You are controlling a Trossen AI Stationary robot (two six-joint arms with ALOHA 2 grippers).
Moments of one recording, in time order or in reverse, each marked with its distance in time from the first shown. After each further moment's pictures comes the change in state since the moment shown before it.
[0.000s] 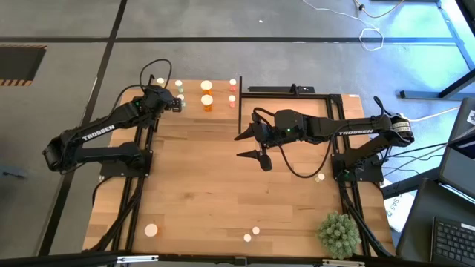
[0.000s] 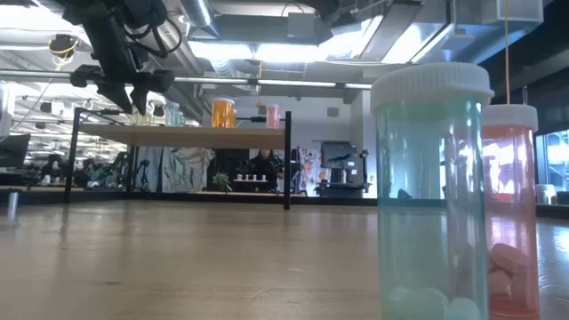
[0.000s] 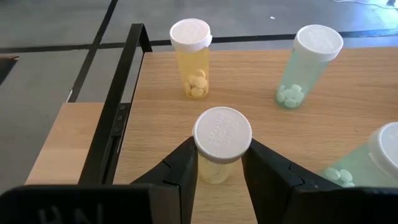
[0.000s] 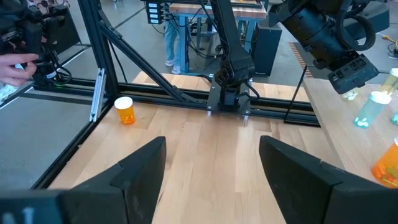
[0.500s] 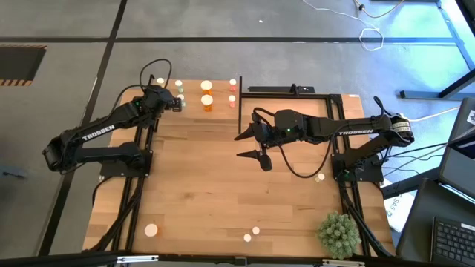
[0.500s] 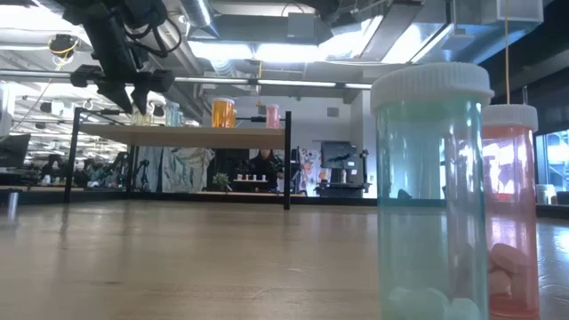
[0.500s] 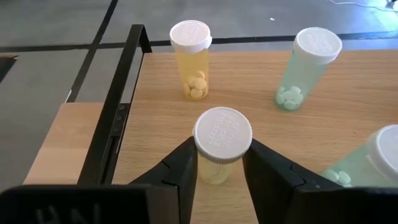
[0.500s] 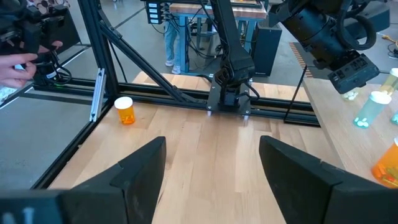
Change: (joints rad) left arm 0.000 0.000 0.000 0.007 -0.002 -0.003; right arm 0.000 0.000 0.000 0.000 0.000 0.000
